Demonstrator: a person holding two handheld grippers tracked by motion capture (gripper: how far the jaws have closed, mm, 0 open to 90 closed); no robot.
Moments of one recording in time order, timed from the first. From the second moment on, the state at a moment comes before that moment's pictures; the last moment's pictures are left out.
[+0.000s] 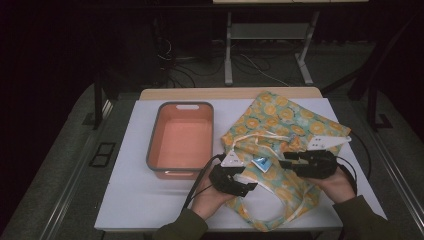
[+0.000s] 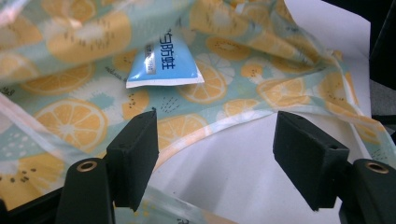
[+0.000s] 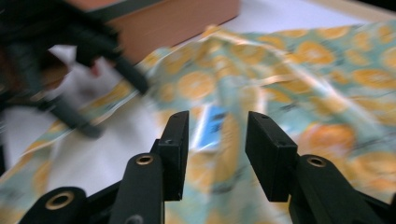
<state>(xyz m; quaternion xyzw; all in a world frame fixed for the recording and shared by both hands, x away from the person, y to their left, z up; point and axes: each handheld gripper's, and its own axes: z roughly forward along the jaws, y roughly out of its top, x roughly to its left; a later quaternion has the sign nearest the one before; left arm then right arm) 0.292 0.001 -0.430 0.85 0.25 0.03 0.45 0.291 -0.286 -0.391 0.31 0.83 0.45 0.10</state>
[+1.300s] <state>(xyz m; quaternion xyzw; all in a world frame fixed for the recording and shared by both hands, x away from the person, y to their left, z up) 0.307 -0.021 -0.438 0.86 0.25 0.07 0.43 0.273 -0.300 -0.402 0.27 0.86 0.42 0.10</state>
